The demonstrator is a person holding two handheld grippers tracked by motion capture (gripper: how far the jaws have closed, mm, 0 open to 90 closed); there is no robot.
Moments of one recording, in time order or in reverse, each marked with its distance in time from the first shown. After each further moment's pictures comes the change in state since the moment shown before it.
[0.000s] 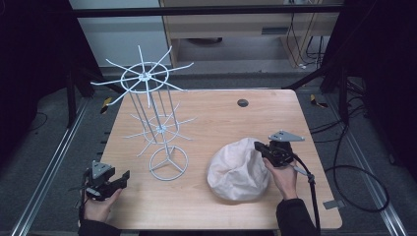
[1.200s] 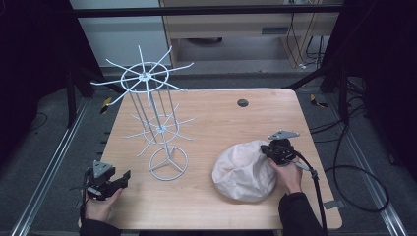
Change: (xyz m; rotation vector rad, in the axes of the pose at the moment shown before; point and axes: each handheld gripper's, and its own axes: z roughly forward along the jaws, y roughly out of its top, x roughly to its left) left arm -0.001 0.000 0.002 0.003 0.006 0.002; right arm -0.026 -0.013 0.016 0.183 -0.086 -0.067
